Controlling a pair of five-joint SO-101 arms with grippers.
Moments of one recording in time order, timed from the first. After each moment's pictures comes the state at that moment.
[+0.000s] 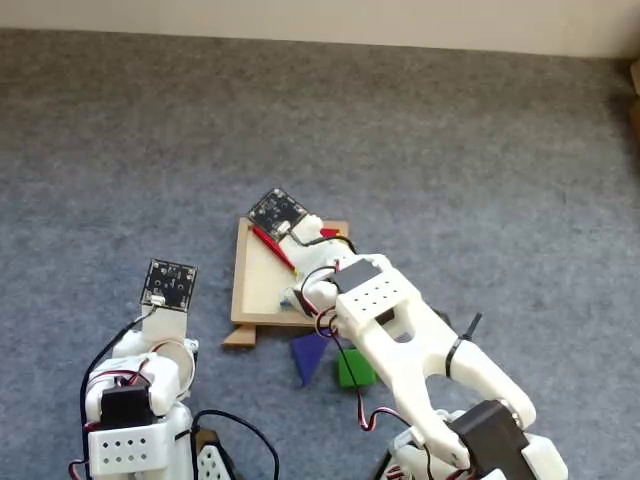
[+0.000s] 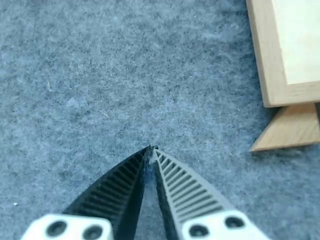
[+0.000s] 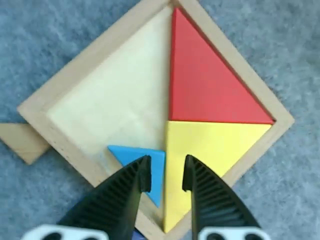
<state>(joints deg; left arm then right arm) -13.1 -102.1 96.0 76.1 -10.5 -39.8 -14.4 45.1 38.6 17.0</state>
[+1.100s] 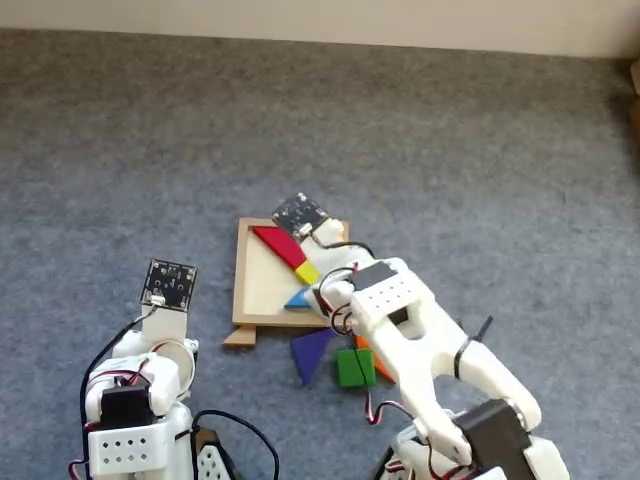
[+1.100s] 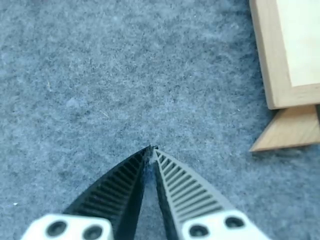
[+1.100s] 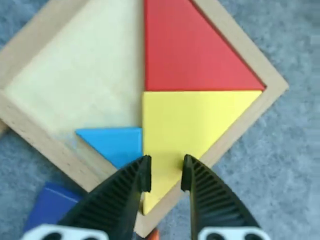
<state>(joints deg) -13.1 -102.1 96.0 76.1 -10.5 -33.7 -15.3 49.3 37.0 20.4</state>
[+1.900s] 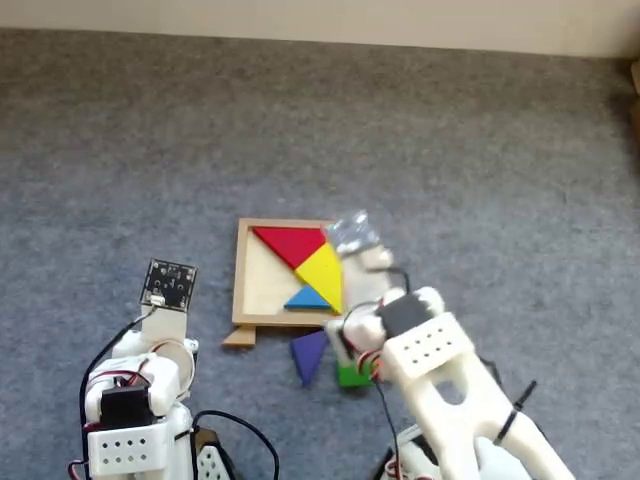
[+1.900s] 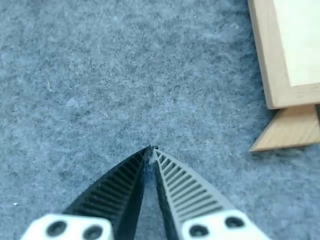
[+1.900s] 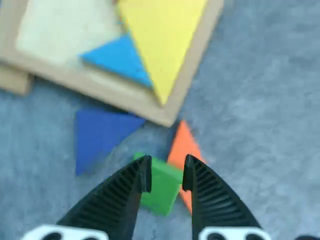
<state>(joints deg) -13.1 -102.1 96.0 76.1 -10.5 -36.3 -39.6 58.6 63.7 -1.4</state>
